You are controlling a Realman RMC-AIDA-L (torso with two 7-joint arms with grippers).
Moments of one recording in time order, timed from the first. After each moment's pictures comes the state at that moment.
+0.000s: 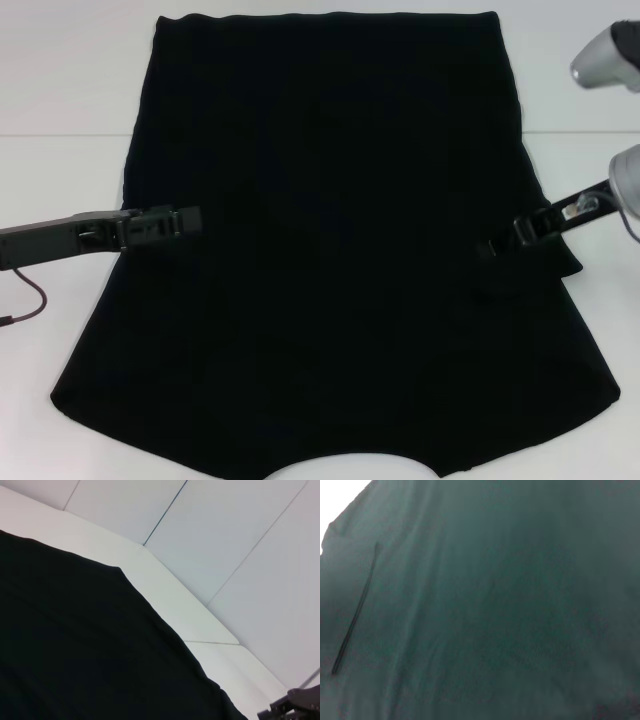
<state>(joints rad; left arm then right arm) -0.57 -2.08 0.37 0.80 2.18 1.59 -1.90 0.87 2.00 -0.88 -0.75 -2.58 -1.32 2.42</state>
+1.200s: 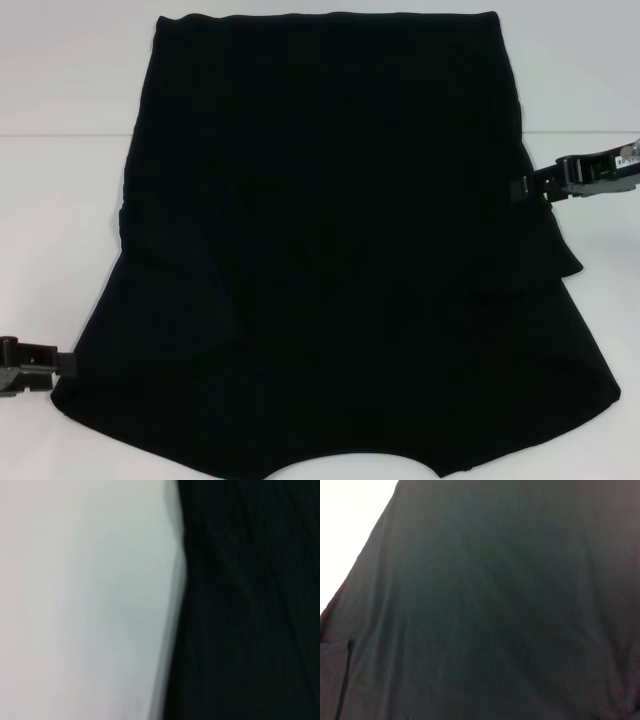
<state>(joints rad) -0.50 -2.03 0.25 0.94 2.67 1.69 -2.40 0.85 1.97 -0.70 -0.79 -2.56 -1.33 2.49</state>
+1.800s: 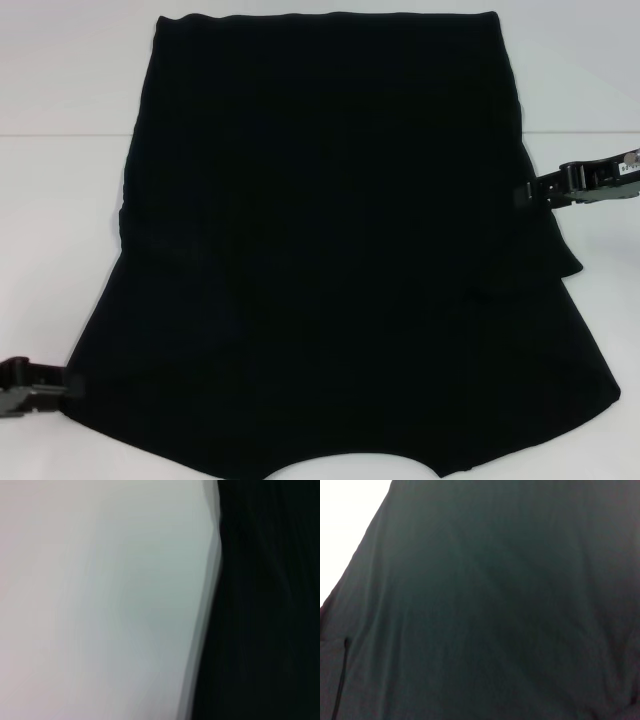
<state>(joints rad) -0.49 -2.04 0.26 0.90 2.70 1.63 -2.41 0.84 1.97 -0.70 -0.79 -2.56 -1.33 2.49</state>
